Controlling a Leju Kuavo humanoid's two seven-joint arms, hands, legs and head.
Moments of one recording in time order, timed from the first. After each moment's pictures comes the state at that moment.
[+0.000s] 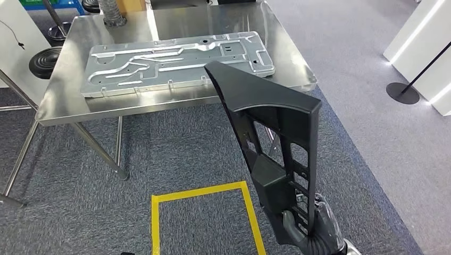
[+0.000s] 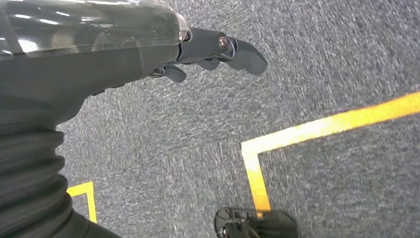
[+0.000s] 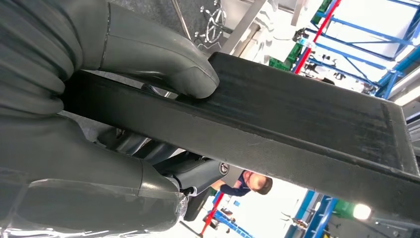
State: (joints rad) left arm -0.11 -0.20 1.11 -0.19 -1.27 0.18 -0.19; right arm 0.29 -0.15 0.10 -1.93 0.25 0.12 -0.62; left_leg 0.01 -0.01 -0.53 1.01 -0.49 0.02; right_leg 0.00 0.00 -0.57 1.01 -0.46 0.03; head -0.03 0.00
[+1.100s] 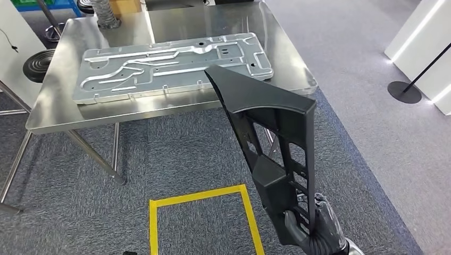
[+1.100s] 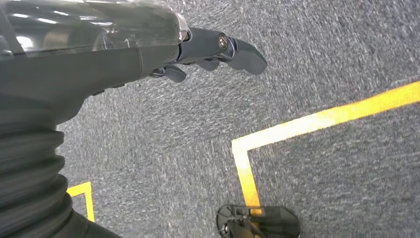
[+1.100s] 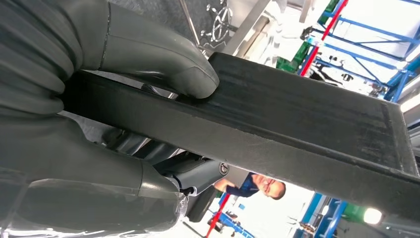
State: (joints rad) left arm -0.10 -0.21 1.11 -0.19 -1.28 0.18 -0.19; right arm 0.31 -0.13 0.07 -1.92 0.27 0.16 -0.62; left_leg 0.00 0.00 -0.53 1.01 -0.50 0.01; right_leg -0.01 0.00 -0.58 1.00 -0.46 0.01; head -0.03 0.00
